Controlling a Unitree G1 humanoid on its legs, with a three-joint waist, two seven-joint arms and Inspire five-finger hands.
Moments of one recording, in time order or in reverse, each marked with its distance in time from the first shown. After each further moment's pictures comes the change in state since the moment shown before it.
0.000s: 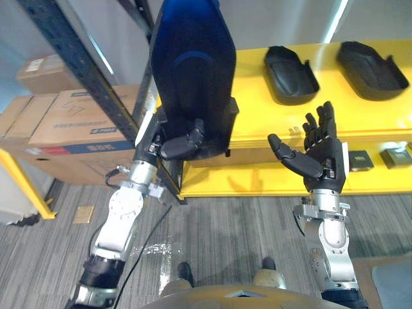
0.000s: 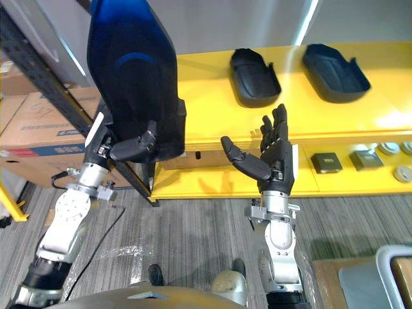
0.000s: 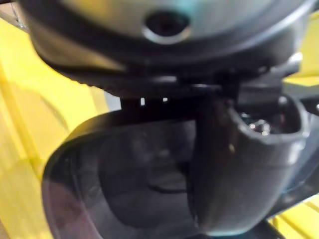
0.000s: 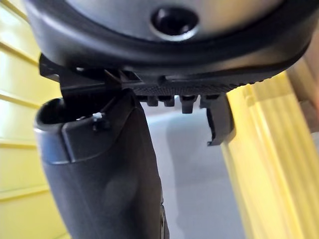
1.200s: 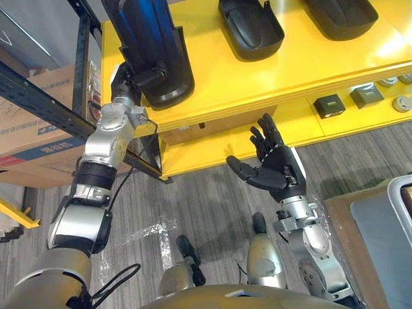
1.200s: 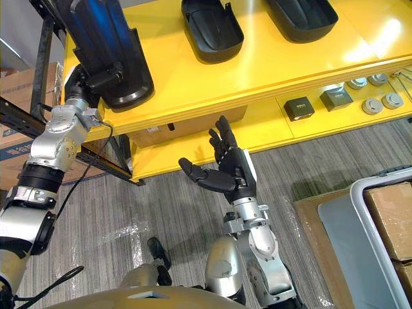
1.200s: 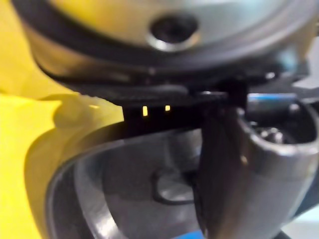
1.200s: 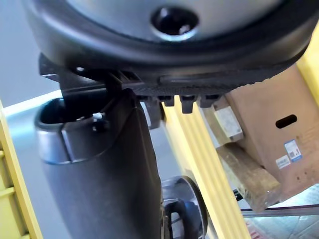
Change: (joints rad) left arm -0.594 0.145 -0.036 0.527 -0.365 0.294 0.157; right arm 0.031 -0.078 0.253 -0.113 0.050 0.077 0.054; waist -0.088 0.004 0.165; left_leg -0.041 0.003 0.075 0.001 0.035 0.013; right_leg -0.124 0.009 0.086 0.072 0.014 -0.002
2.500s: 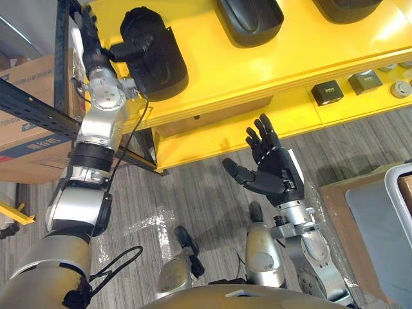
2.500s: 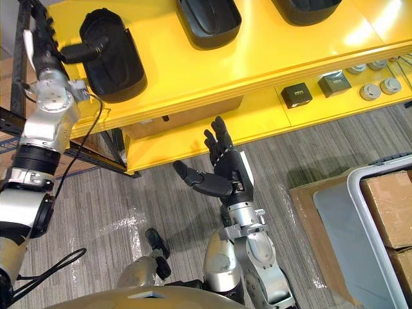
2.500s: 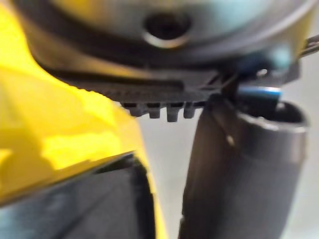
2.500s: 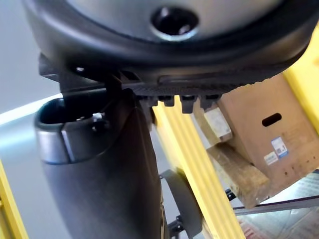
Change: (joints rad) left arm -0.151 0.062 -0.004 -0.056 0.214 -0.077 0.342; right arm 0.052 -0.002 0.076 -0.038 -0.003 -0.036 -0.015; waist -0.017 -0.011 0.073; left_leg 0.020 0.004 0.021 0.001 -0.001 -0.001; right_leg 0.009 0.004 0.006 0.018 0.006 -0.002
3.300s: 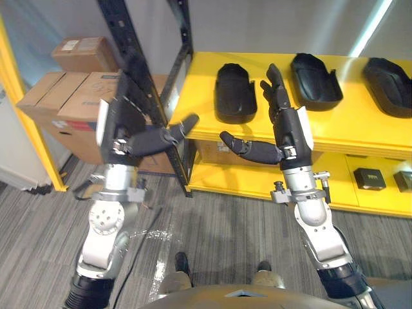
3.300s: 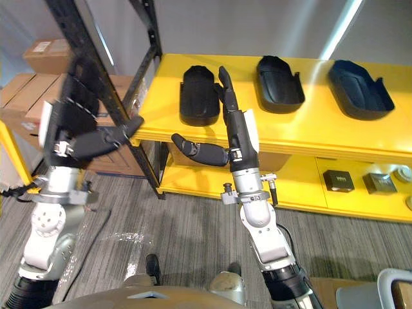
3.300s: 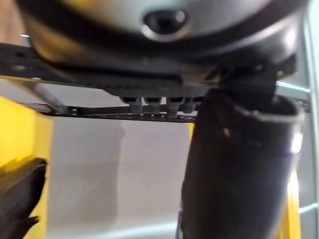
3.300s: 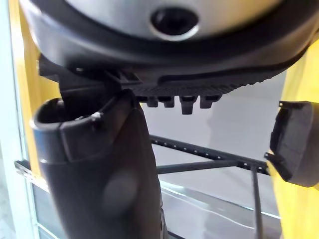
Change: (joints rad) left arm 1.047 -0.263 0.011 -0.851 -0.052 -0.361 -0.456; right arm -0.339 -0.030 -0.115 0.131 -0.480 0.015 -0.209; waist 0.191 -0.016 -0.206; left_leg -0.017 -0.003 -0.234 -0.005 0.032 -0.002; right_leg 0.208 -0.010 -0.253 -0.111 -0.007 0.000
